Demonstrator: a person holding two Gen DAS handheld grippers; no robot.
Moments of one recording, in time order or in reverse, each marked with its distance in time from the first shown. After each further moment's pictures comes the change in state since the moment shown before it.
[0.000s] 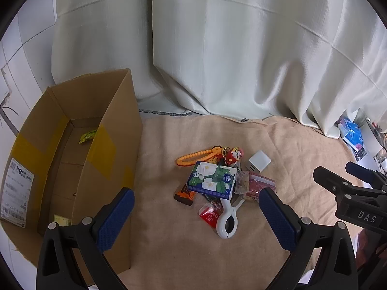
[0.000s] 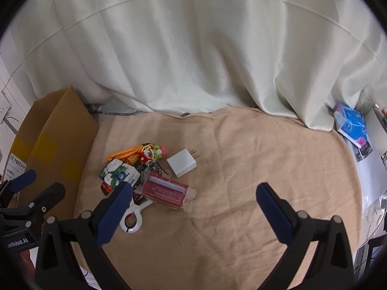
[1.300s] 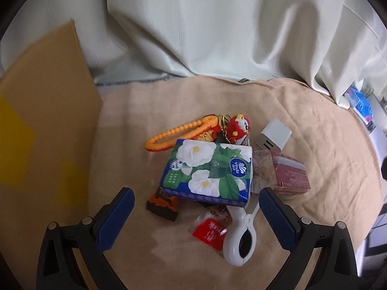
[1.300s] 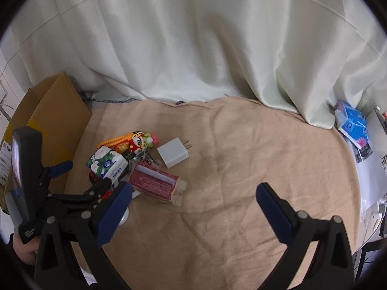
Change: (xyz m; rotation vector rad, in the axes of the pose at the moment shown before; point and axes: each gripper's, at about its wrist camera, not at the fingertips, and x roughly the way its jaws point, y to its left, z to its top) left arm 0.127 -0.010 -0.019 0.079 0.112 -0.081; right arm 0.020 -0.008 -0.011 -0.046 0.040 -0.016
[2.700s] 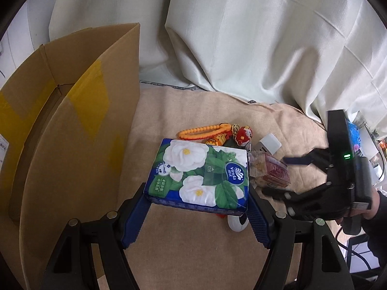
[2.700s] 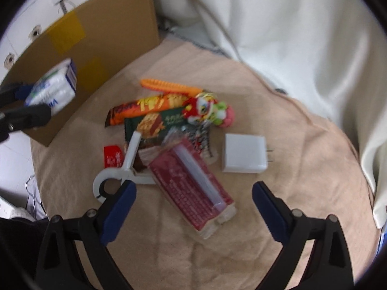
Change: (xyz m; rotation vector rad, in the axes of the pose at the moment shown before) left arm -0.082 0.036 -0.034 -0.155 -0.066 -0.017; right arm 0.110 0.053 -0.004 -0.594 0.158 0.309
